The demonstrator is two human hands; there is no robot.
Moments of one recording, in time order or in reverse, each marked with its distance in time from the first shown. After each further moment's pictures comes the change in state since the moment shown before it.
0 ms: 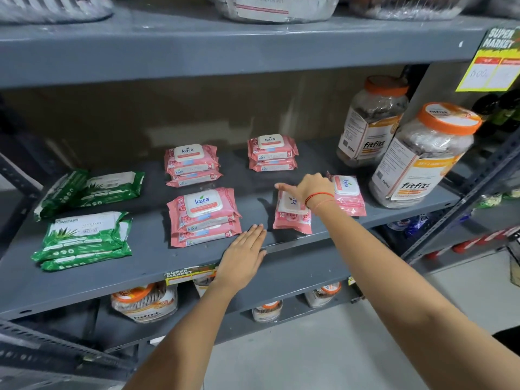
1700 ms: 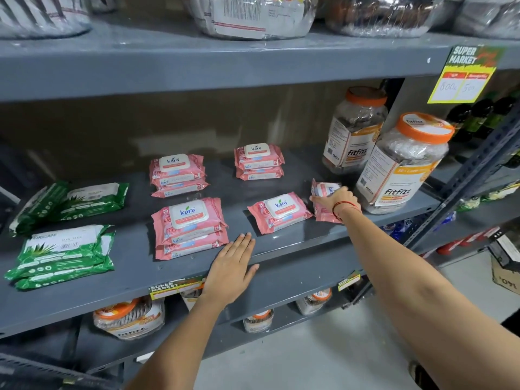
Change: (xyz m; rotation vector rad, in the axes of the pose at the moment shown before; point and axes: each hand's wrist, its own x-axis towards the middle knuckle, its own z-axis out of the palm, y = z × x) left_hand -0.003 0.002 0.004 0.063 -0.027 -0.013; right_hand 0.024 0.098 0.003 0.296 -0.032 0.381
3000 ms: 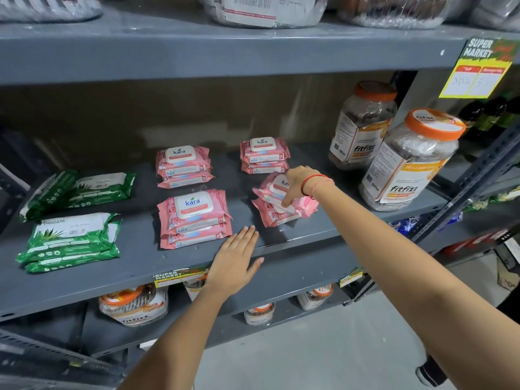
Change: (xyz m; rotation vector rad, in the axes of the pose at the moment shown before) left_hand -0.001 0.002 -0.004 0.008 -0.010 -0.011; right_hand -0.069 -0.100 -0.019 -0.634 -0.245 -0.629
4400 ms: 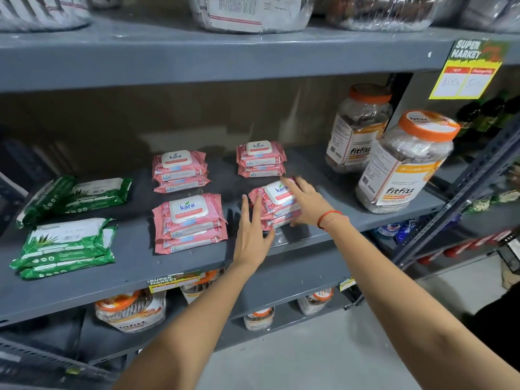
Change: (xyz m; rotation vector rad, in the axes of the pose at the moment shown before) left_hand 0.063 0.042 -0.034 -0.703 0.219 -0.357; right_hand 0.005 0.044 0.080 0.249 0.303 -0.189
